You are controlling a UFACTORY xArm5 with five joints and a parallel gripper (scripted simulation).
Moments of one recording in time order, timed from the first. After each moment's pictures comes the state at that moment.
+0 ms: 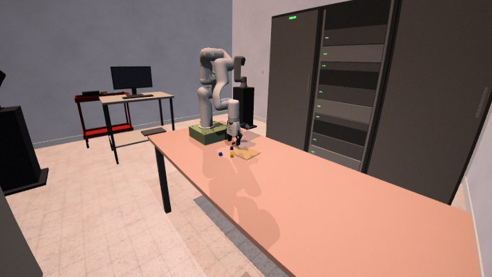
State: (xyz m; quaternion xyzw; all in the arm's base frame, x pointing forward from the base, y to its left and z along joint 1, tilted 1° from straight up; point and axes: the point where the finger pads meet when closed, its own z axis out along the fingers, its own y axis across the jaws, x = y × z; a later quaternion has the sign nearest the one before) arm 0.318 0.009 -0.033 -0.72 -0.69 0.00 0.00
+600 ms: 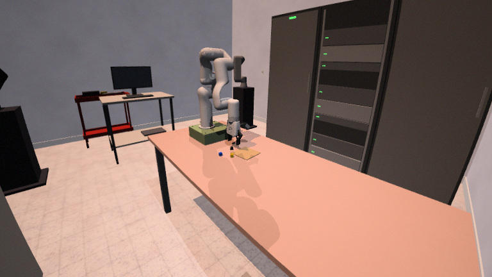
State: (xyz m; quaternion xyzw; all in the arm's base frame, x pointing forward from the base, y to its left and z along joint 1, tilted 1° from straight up) arm 0.318 0.009 -0.031 -0.72 -0.69 0.00 0.00
